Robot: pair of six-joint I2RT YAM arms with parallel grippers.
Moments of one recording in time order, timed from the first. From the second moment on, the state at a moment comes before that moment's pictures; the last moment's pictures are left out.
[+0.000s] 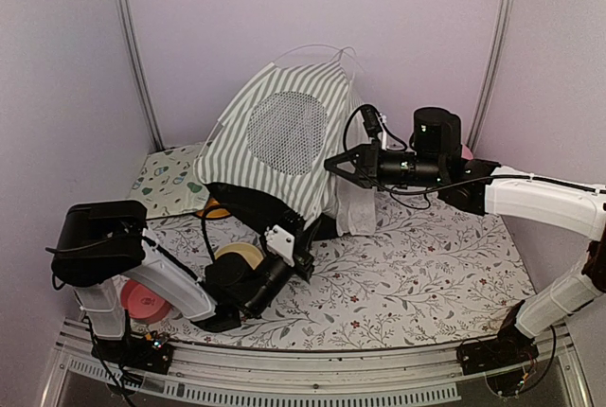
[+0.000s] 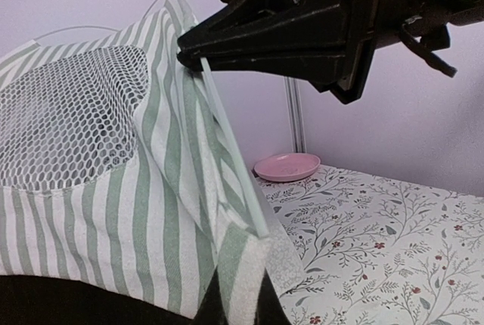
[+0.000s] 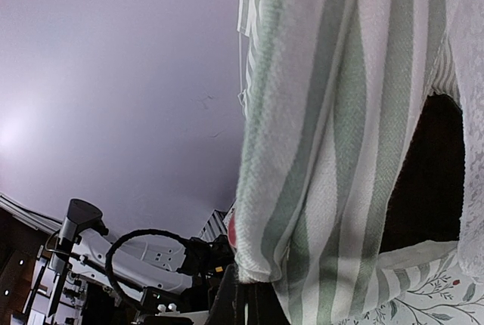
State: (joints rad) left arm -1.32 1.88 0.64 1.51 -0.66 0.30; right arm 0.76 1.43 1.09 0.17 -0.45 0.83
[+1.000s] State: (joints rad) left arm -1.32 1.88 0.65 1.51 -0.65 0.30; right arm 0.76 1.44 1.09 0.19 -0.46 0.84
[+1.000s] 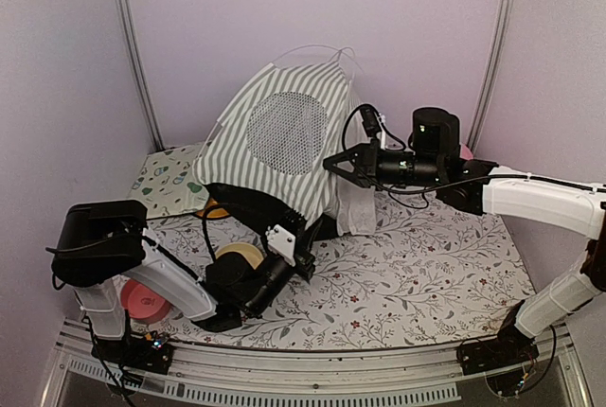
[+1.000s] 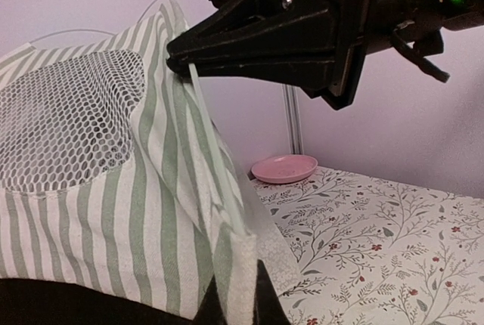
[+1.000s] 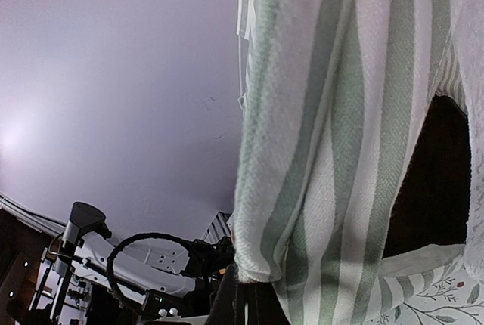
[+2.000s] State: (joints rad) left arm -1.31 1.84 0.66 1.45 -0.60 0.21; right arm 0.79 1.44 1.08 0.23 -0.38 0.80
